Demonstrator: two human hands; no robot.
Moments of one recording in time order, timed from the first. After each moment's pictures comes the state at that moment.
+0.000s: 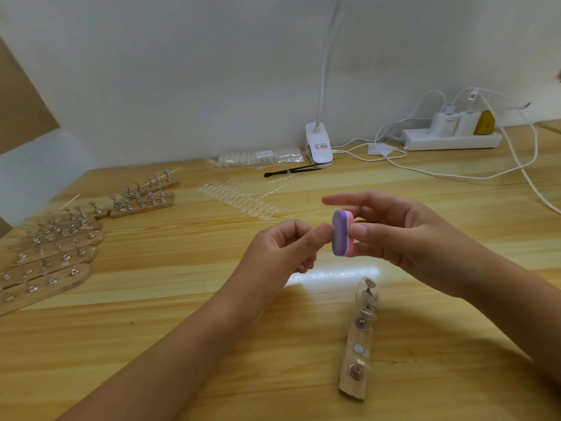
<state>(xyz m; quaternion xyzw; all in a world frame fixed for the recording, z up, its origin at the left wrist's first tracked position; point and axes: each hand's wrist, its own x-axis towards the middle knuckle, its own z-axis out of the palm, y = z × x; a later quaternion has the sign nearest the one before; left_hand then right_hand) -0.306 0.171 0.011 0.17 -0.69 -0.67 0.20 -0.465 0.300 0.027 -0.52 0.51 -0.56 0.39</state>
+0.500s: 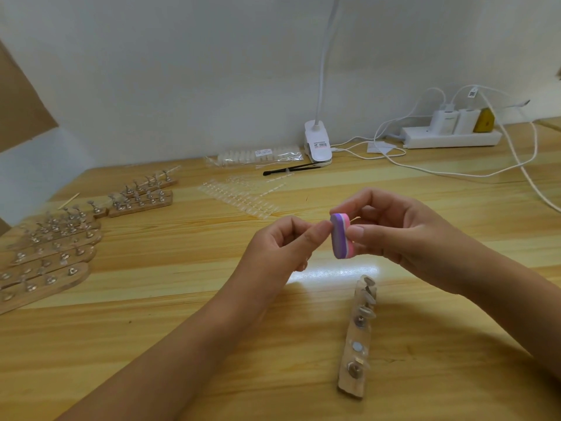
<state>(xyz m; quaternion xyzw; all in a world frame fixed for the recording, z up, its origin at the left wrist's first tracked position) -0.306 0.173 0.009 0.17 -0.71 -0.64 0.23 -0.465 0.300 0.026 -0.53 0.52 -0.56 0.37</state>
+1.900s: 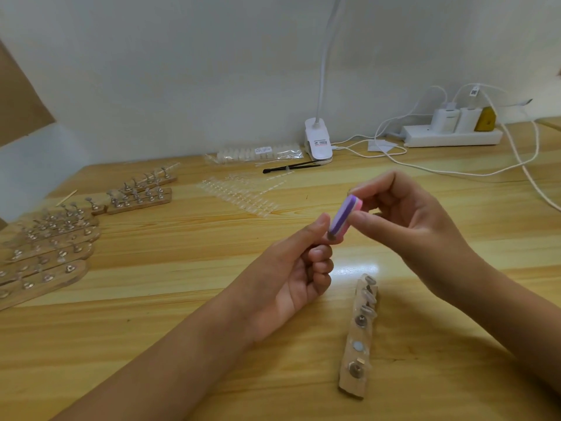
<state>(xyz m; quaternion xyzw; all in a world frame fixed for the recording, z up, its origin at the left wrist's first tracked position) -0.310 0.178 0.008 0.17 -0.45 -0.87 0.06 -0.448 0.298 0.025 -0.49 0.54 -0.65 0.20</state>
